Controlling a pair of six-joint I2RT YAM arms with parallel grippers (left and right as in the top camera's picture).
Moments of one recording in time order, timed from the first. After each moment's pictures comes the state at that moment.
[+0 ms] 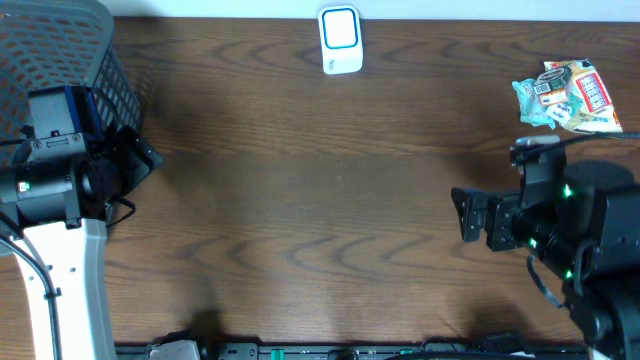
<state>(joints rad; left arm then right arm) 0.19 1.26 1.47 -1.31 -0.17 -0.57 0.19 0.88 1.28 -1.14 -0.09 0.11</state>
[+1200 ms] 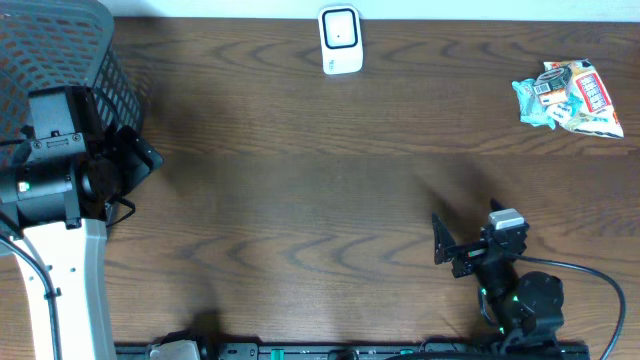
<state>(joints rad) 0.19 1.26 1.47 -1.31 -0.17 -0.57 0.14 0.13 0.15 -0.21 -0.14 0.05</state>
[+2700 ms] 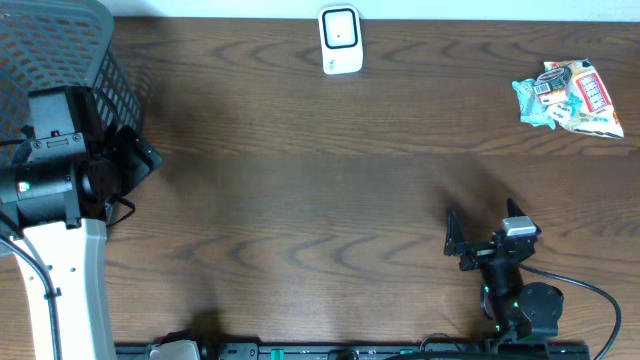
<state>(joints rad) 0.19 1.26 1.47 -1.31 -0.17 -0.57 0.00 0.01 0.01 -0.07 -0.14 0.02</state>
